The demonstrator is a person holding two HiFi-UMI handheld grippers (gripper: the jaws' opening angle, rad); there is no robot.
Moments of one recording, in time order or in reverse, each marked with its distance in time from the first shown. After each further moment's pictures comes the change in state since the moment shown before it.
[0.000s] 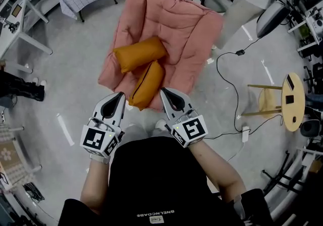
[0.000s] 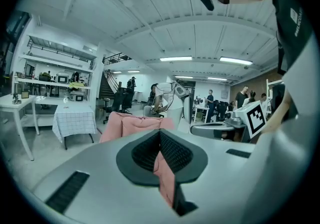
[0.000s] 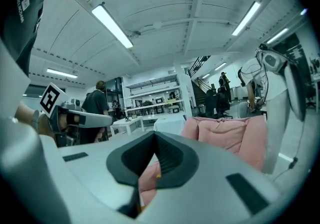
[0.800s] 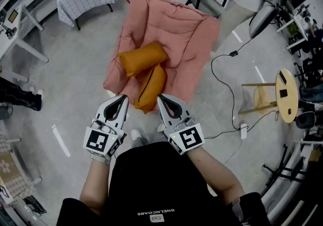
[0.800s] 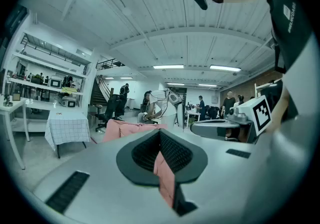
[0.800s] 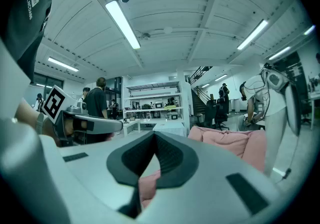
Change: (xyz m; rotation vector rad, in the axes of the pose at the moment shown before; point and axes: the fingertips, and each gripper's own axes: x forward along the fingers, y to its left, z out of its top) left arm -0.051 0.028 0.015 0.015 -0.091 -0.117; right arm 0.012 0.090 0.023 -0.097 -0.056 -0.062
